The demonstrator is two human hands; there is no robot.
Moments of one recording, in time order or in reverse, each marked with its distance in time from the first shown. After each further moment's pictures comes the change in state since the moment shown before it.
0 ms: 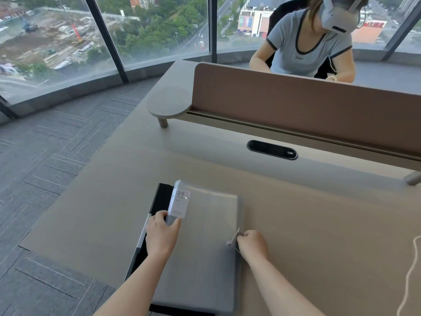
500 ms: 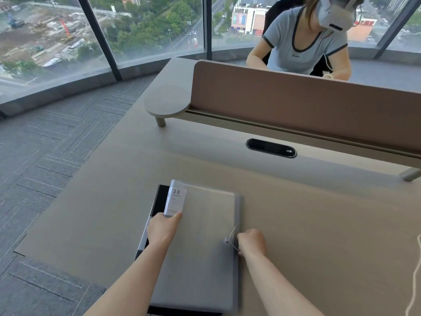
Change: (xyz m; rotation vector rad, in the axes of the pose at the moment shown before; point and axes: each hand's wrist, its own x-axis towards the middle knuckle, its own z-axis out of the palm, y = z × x) left_hand 0.024 0.015 -0.007 -0.090 -0.121 -0.206; right_hand 0.022 0.003 0.023 0.255 -0.018 0.153
